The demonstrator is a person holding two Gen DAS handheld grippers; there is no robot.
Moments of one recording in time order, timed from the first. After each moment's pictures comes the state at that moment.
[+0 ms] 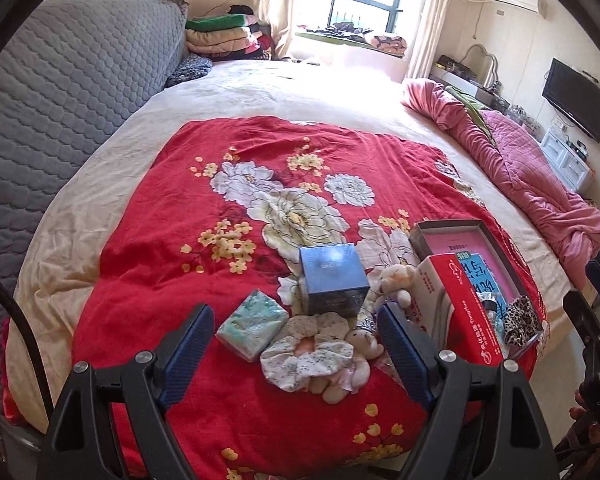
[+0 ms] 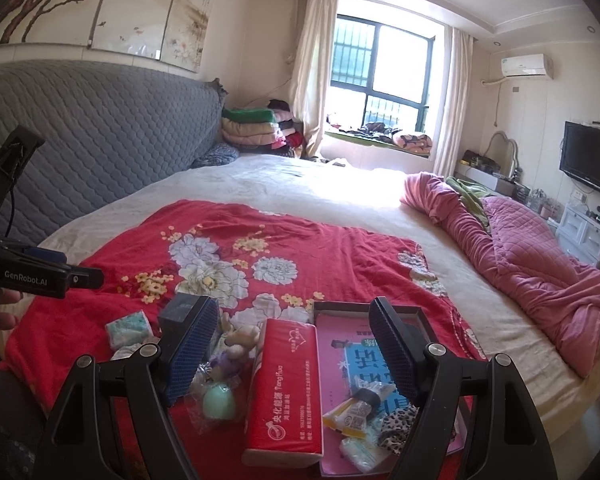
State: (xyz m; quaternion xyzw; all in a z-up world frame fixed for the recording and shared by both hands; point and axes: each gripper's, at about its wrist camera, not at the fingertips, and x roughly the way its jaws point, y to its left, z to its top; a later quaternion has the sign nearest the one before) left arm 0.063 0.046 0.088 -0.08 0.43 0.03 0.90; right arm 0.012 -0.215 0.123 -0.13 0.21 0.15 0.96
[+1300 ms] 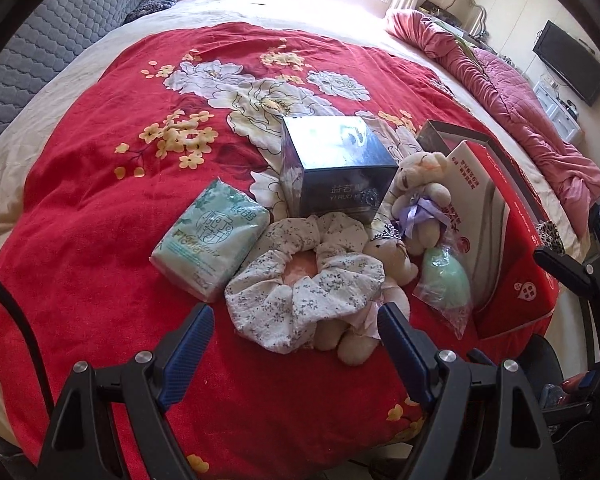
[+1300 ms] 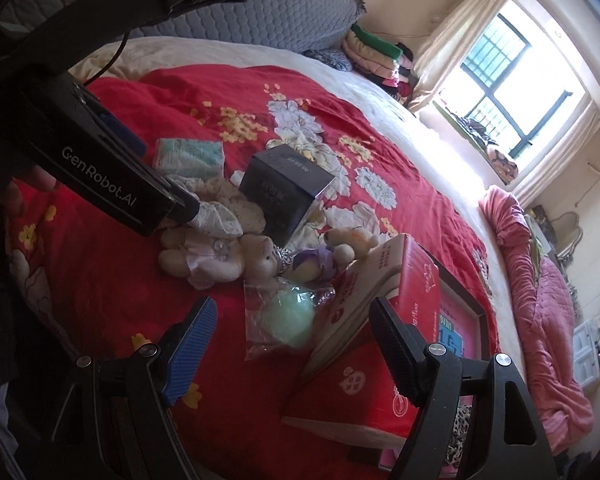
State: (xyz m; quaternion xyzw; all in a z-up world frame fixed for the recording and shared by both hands) left arm 0.079 0.034 -0.043 -0.09 0.52 -0.04 0.85; right arm 0.018 -0.114 -0.026 -0.38 0.31 0.23 0.84
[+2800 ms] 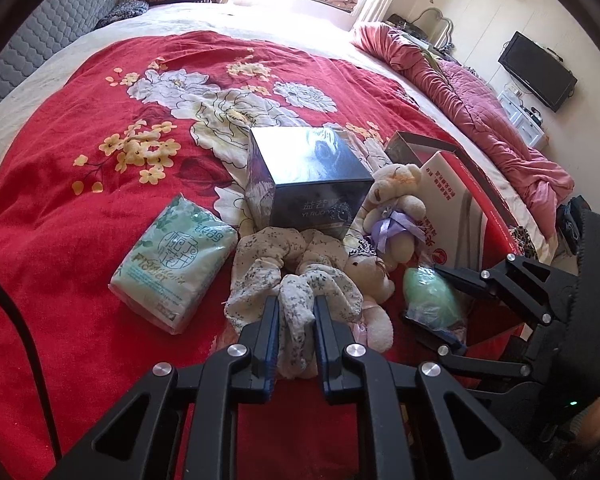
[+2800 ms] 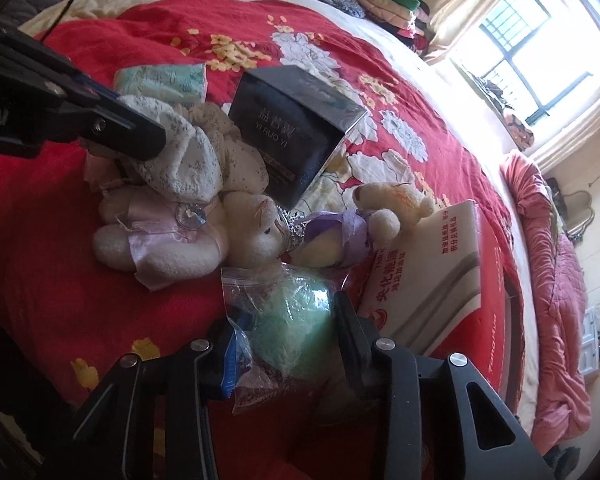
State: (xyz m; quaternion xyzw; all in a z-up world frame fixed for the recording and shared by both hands) left arm 0.086 0.035 -0.051 -0.11 0.48 -0.11 0.86; right arm 0.086 -0.099 -0.079 -0.37 0.39 0.22 0.81
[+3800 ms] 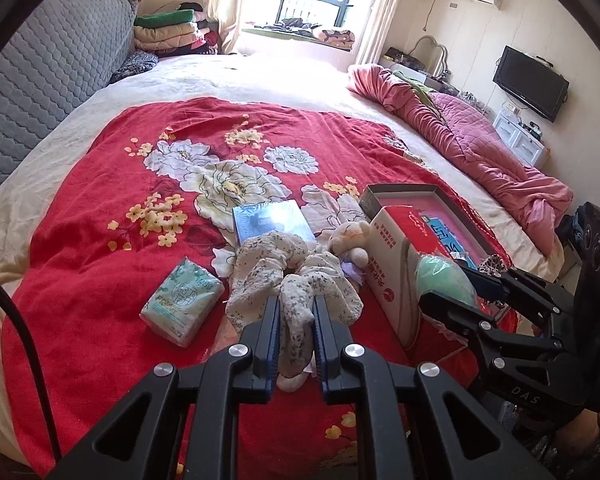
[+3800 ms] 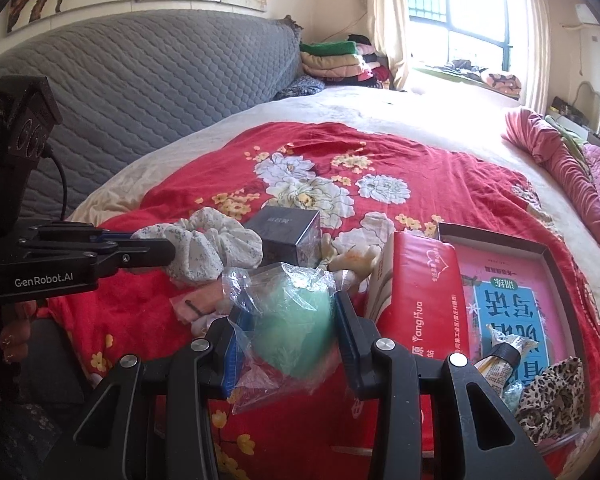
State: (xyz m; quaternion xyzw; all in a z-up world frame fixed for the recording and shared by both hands) left arm 0.051 0.007 0.029 -0.08 0.41 -0.07 0.90; right arm 0.061 -0.172 0.019 -0.10 0.33 0.29 0.89
